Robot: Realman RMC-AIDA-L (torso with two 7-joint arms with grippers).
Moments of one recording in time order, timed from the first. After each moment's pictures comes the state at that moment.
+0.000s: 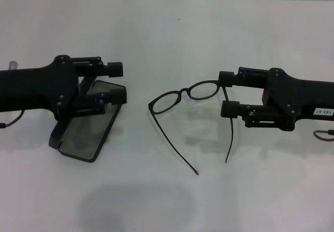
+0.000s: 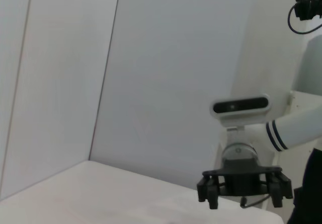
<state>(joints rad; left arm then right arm) -0.51 -1.93 0.85 0.60 1.70 1.88 -1.34 0.62 2.02 -0.76 -0.40 -1.74 -1.88 1.26</state>
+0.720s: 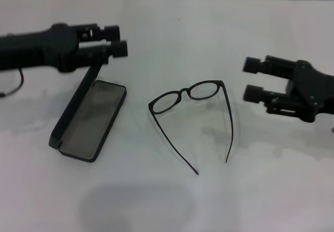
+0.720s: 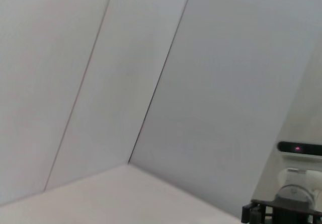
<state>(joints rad) -0.53 -1.96 0.80 0.76 1.69 1.78 -1.66 0.54 2.01 -0.75 -0.42 -1.66 -1.87 1.23</state>
